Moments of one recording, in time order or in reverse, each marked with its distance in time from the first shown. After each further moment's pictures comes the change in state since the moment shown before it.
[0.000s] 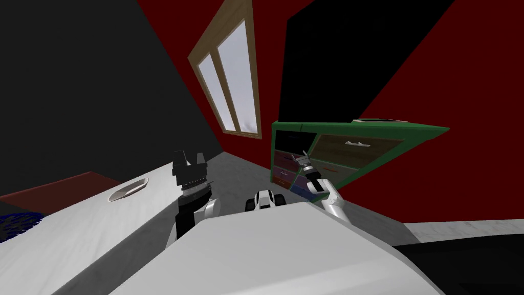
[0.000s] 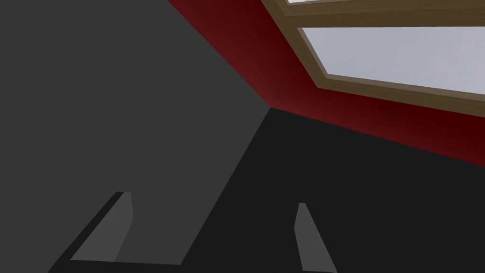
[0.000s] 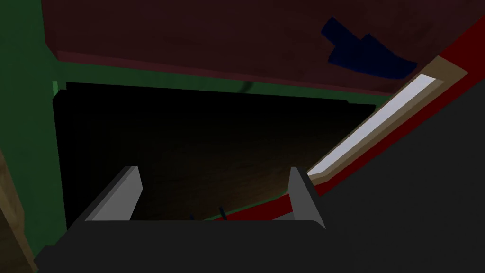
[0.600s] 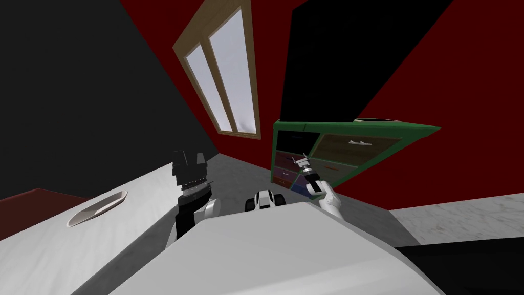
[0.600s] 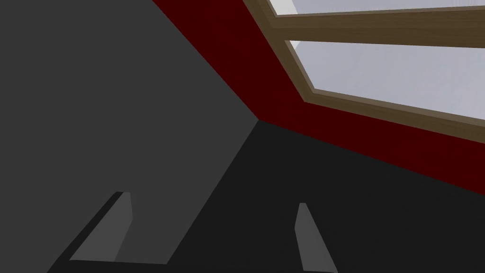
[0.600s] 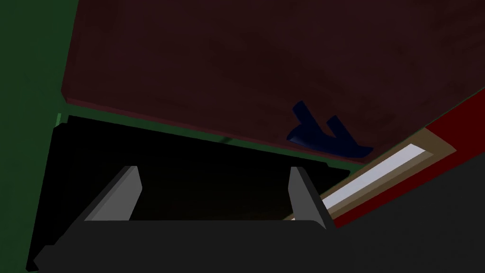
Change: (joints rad) left arm 0.000 0.000 0.000 0.000 0.000 0.000 0.000; right arm -0.035 0.057 -0.063 0.104 0.081 -0.015 0.139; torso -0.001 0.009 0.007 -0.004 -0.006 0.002
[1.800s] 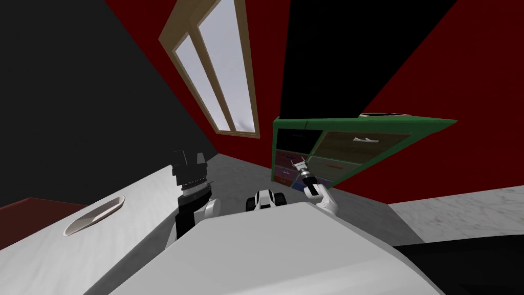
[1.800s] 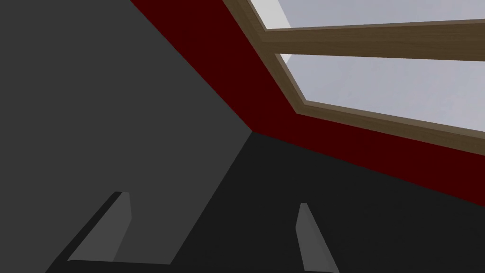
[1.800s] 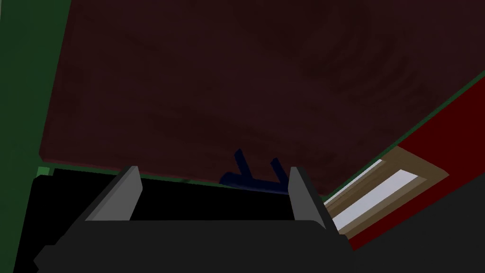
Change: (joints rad) left arm 0.000 0.000 0.000 0.000 0.000 0.000 0.000; right arm 0.027 0.070 0.003 0.022 0.037 0.013 0.042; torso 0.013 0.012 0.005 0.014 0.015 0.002
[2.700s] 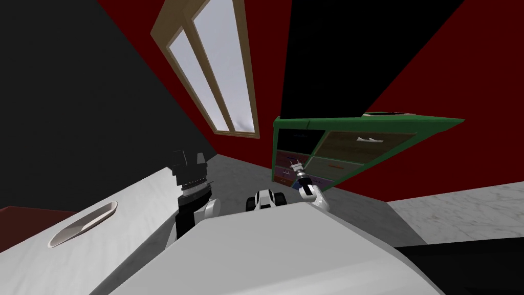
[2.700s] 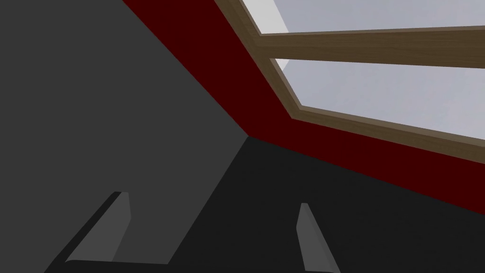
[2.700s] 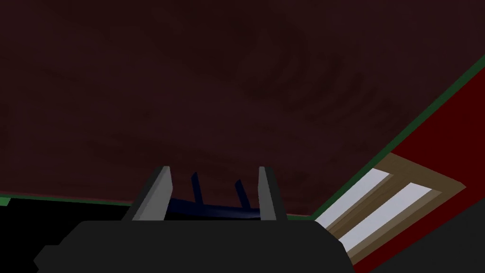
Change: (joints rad) left arm 0.000 0.000 0.000 0.000 0.000 0.000 0.000; right arm -0.027 0.095 -0.015 0.046 0.025 0.013 0.034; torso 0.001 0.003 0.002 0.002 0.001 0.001
